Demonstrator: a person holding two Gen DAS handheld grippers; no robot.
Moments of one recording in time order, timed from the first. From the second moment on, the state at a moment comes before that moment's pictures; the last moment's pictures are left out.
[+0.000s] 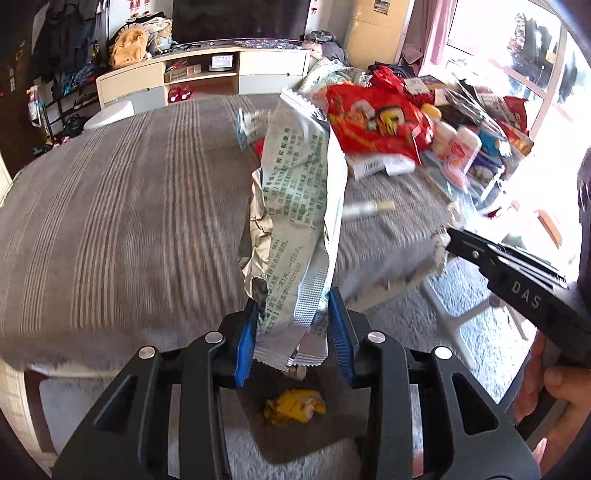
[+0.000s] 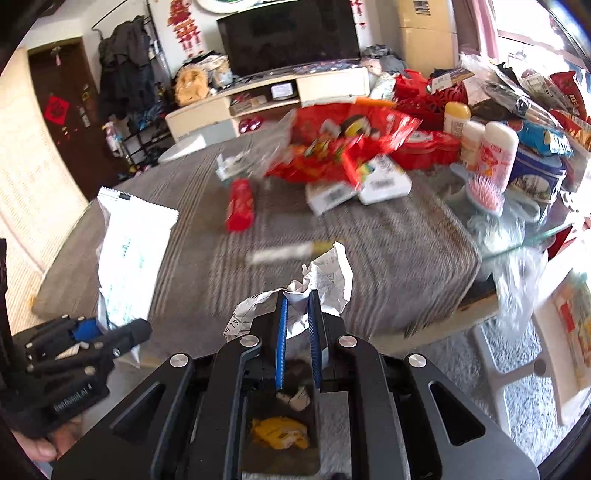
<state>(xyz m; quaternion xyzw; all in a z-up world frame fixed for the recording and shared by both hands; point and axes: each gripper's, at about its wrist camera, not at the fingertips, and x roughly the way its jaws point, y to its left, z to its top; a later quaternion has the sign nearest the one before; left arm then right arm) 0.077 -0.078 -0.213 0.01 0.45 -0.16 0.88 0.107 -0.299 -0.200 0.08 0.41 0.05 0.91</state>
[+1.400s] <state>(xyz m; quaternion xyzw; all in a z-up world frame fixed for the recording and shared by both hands) 0.033 -0.073 -0.390 0.00 0.56 -0.15 0.82 0.102 -0.252 -0.352 0.10 0.56 0.07 0.82</state>
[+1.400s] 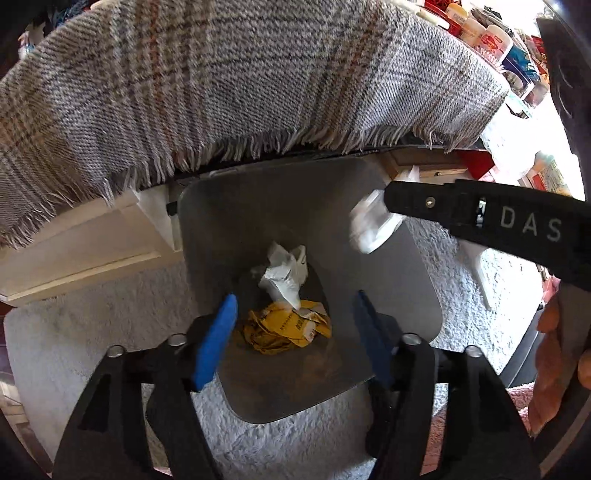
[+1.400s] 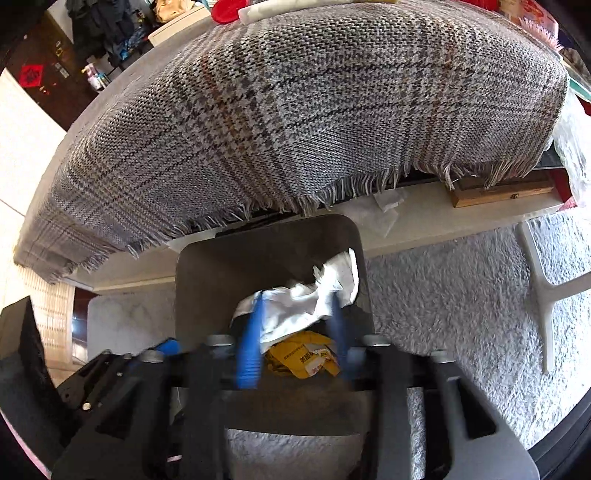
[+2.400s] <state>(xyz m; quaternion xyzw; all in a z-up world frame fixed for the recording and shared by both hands) 0.102 -0.024 -0.231 0.00 0.47 -0.14 0.87 0.157 -0.303 -0.208 0.14 0.44 -0.01 0.89</state>
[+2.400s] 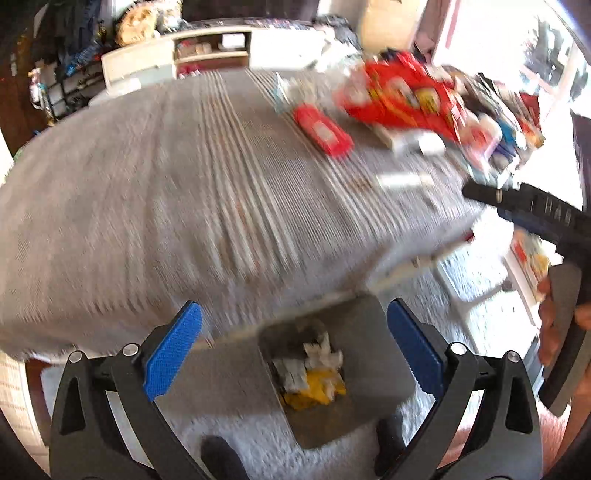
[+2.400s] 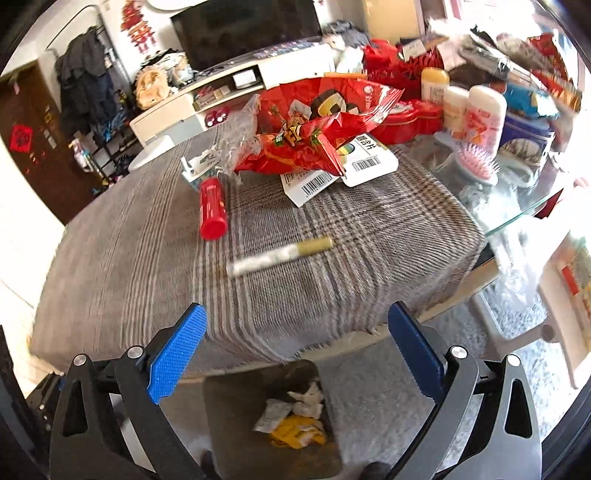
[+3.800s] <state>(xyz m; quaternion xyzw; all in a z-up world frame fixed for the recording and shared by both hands) 0.243 -0.030 -0.193 -0.04 0.42 -0.13 0.90 0.259 -0.266 -0.248 0.06 0.48 -0.07 0.87</state>
